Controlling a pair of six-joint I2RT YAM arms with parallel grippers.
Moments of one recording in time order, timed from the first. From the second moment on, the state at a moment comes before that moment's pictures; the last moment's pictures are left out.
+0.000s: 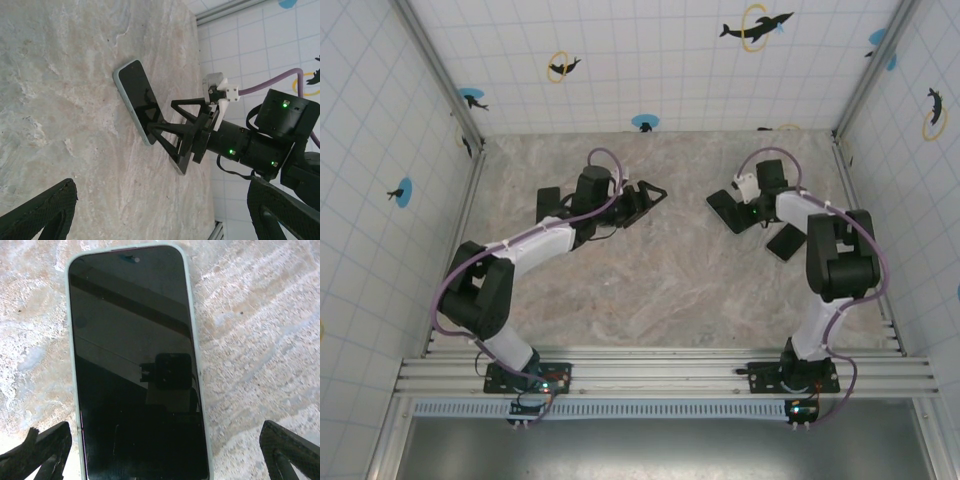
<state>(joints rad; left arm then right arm) -0.54 1.65 1.04 0.13 0.51 -0.96 0.14 1.87 1.15 -0.36 -0.16 -0.33</state>
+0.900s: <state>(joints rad) -0.54 1.66 1.04 0.10 0.52 -0.95 0.18 1.97 1.25 -0.46 -0.15 -0.40</state>
